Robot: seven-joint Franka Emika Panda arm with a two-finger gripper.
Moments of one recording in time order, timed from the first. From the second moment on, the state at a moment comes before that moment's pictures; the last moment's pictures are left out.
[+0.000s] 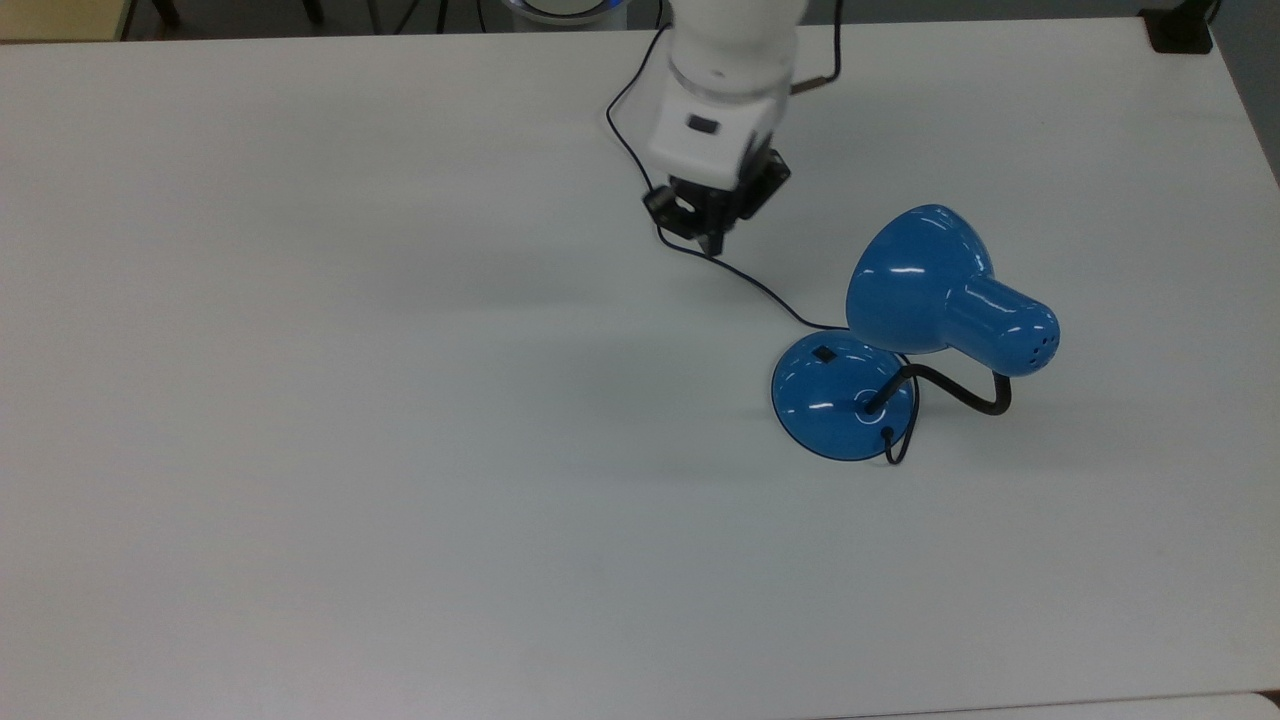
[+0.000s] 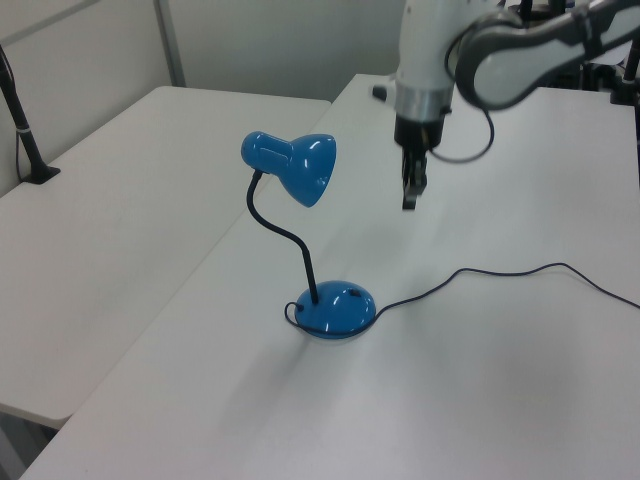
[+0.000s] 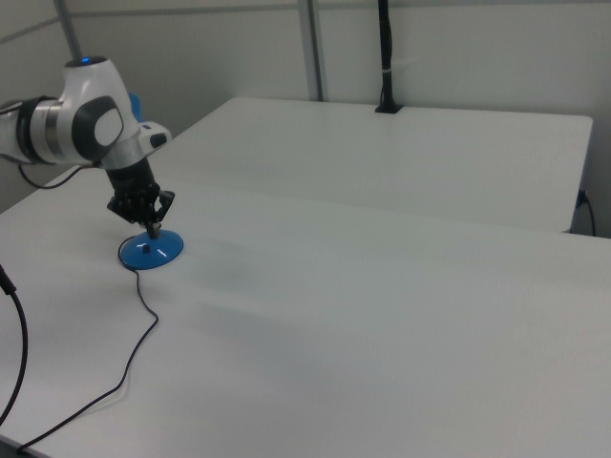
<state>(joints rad) 0.36 0.23 -0.06 -1.78 -0.01 2.10 -0.15</state>
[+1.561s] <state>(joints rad) 0.46 0.43 -0.03 -1.85 -0.01 2.66 -0.23</state>
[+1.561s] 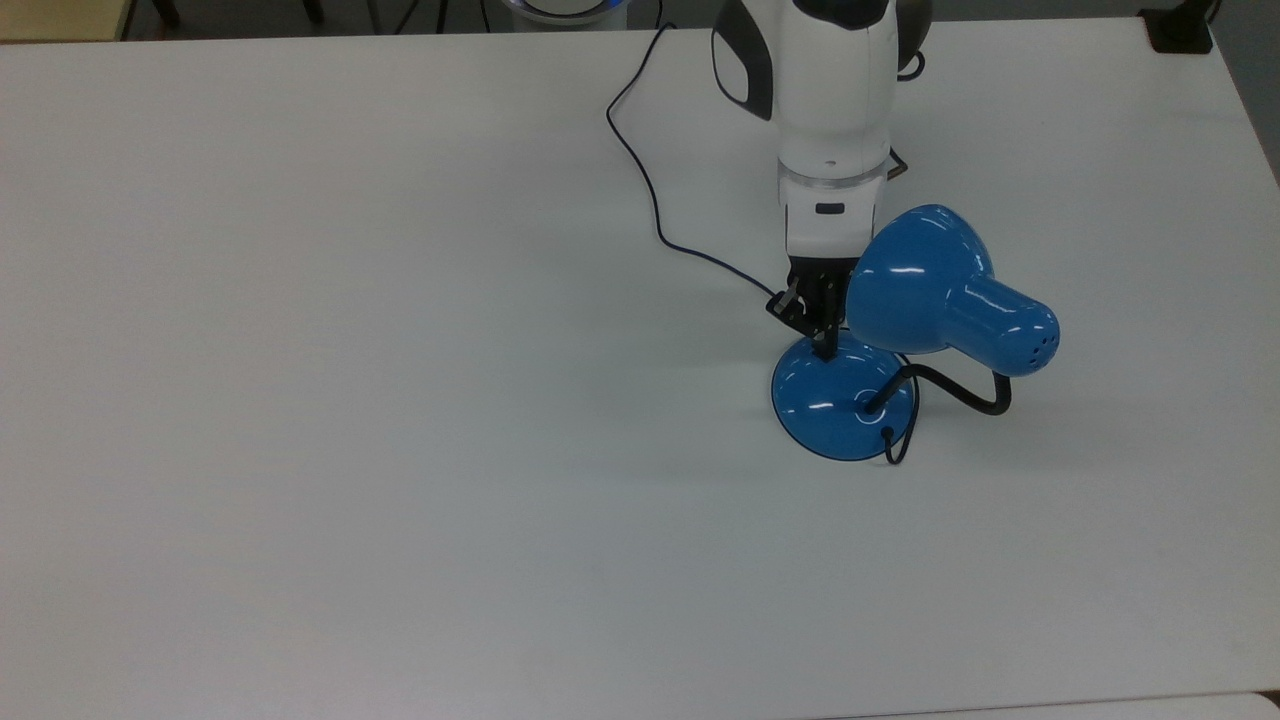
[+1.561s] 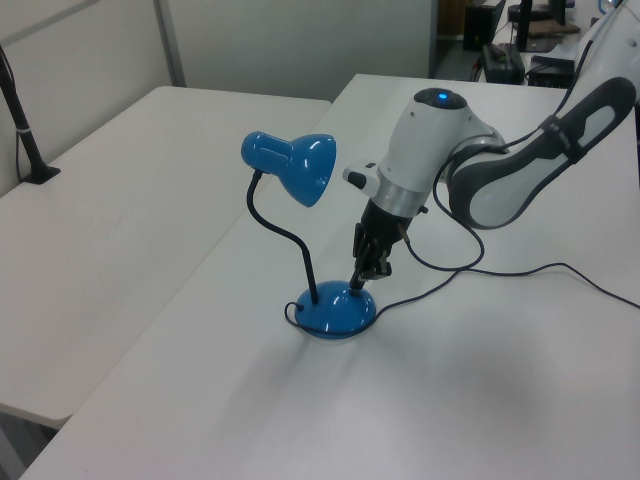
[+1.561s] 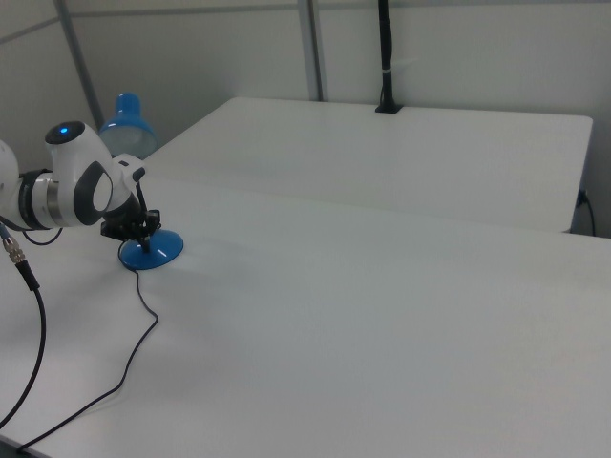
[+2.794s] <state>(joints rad) 0.46 0.45 -0.03 -1.83 -0.01 2.69 -0.23</state>
